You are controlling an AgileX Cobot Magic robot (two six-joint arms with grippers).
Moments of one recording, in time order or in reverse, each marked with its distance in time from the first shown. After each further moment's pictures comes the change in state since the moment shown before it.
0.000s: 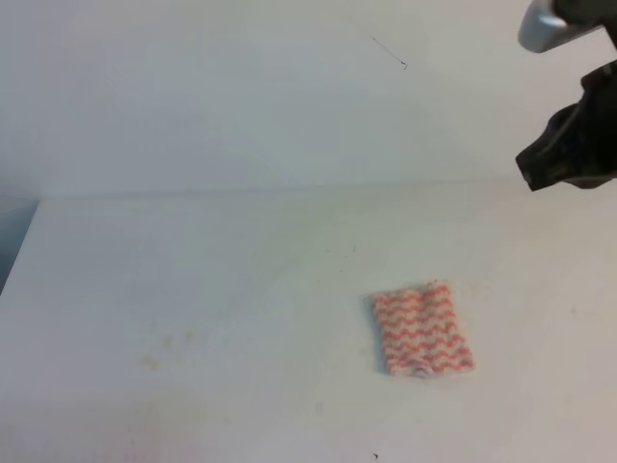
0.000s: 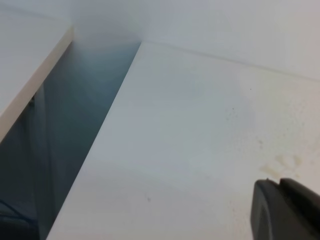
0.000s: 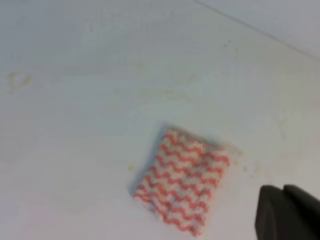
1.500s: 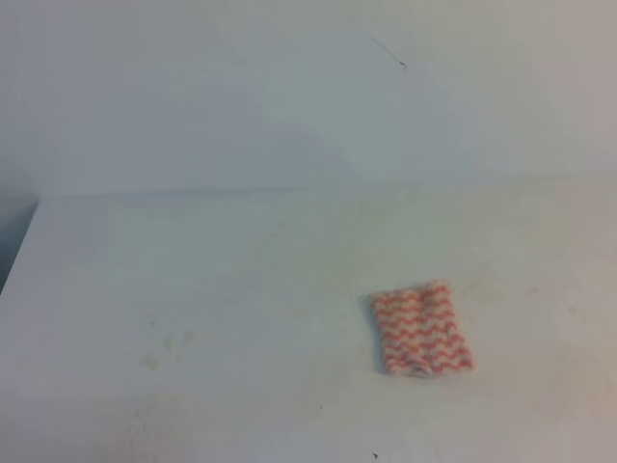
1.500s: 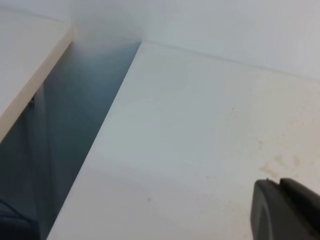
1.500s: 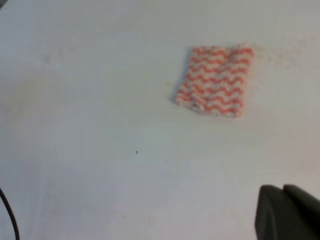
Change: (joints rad) left arm 0.000 0.005 0.000 0.000 0.000 0.000; right arm -0.002 -0.961 0.784 0.019 -0.046 0.239
